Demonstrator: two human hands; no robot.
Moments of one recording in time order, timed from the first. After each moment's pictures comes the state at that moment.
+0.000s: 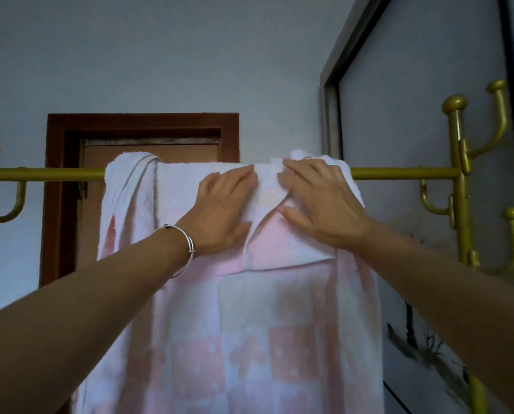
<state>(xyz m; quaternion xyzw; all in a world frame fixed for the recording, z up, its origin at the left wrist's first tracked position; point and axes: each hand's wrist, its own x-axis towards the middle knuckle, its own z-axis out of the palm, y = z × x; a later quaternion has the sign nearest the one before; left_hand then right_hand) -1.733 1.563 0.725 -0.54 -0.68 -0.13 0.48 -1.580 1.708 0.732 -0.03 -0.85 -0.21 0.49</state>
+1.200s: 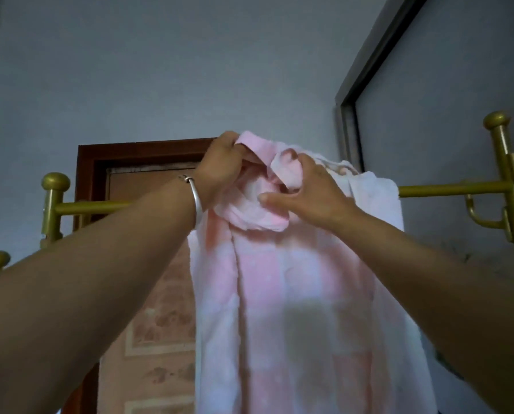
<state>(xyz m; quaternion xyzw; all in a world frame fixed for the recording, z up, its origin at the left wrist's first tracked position) -1.745 1.496 0.827 -0.50 -0.60 -0.61 0.17 -1.654 1.616 0.774 -0.09 -0.83 0.16 0.53</state>
